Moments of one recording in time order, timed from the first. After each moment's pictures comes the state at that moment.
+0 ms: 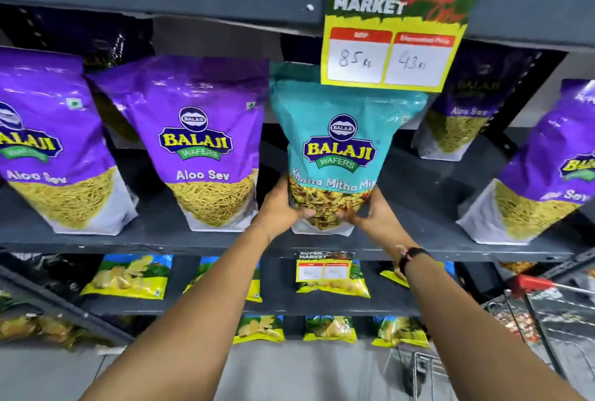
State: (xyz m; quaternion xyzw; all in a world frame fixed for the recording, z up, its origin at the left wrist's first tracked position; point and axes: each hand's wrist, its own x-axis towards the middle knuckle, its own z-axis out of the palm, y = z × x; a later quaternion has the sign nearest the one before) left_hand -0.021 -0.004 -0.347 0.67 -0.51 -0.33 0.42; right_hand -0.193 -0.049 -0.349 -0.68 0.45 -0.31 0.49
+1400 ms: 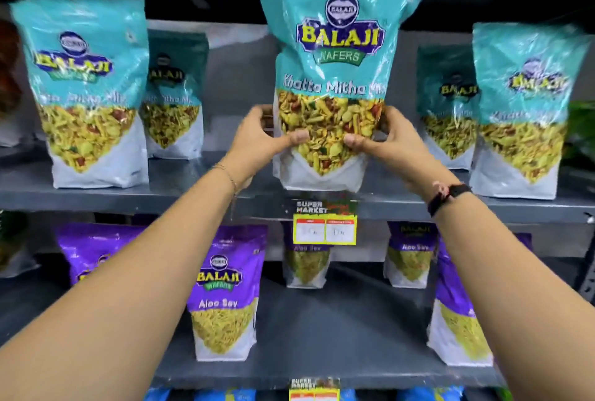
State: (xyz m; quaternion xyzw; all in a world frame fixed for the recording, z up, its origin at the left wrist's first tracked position) left_hand -0.028 0.060 -0.005 0.49 -0.58 -0.12 0.63; right_hand -0.219 0.006 0.000 -0.76 0.28 -0.52 0.27
